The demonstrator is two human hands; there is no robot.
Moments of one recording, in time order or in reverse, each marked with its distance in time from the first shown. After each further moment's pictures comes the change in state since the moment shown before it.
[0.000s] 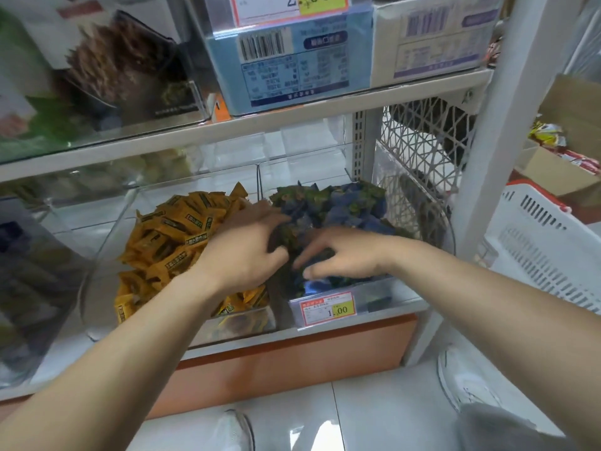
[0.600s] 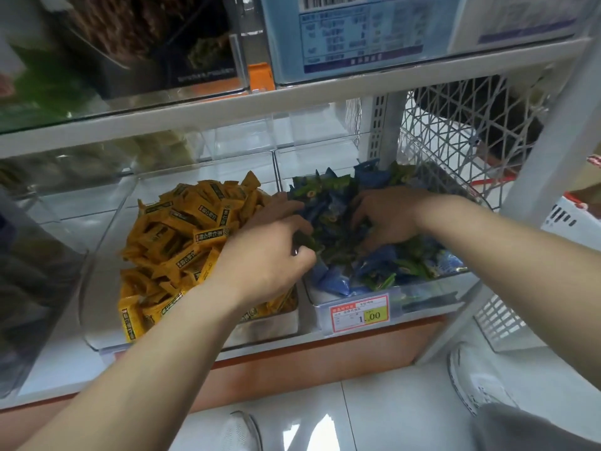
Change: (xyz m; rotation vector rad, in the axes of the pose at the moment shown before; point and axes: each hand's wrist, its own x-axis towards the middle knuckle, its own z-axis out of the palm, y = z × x) left_hand -0.006 -0.014 0.014 -0.154 0.007 -0.027; right_hand 0.030 0.030 -0.044 -0.581 -0.135 0.281
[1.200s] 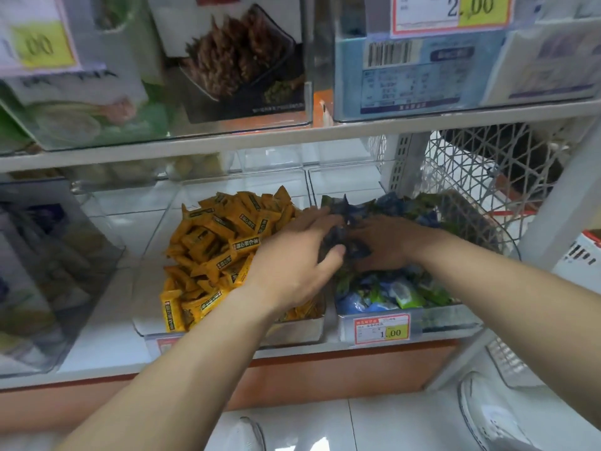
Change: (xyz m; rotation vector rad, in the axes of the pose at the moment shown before) left_hand -0.008 -0.004 -0.004 -0.017 0.104 -0.001; right_hand 0.024 -0.032 0.010 -0.043 0.101 -0.006
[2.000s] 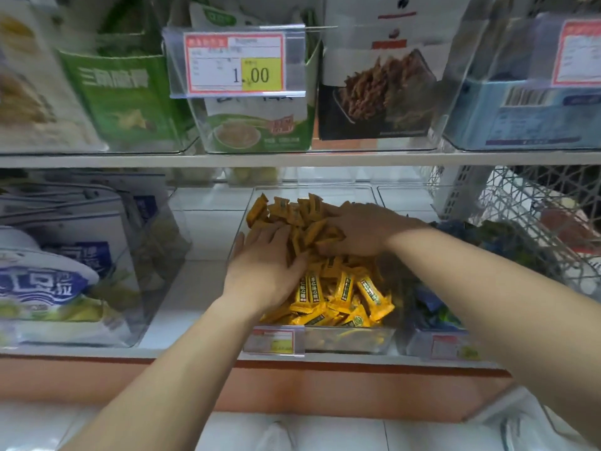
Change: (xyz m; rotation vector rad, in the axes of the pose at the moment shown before) left_hand -0.063 -0.118 -0.046 0.140 0.055 -0.343; right_hand 0.066 -0.122 -0.075 -0.074 0.113 -0.138
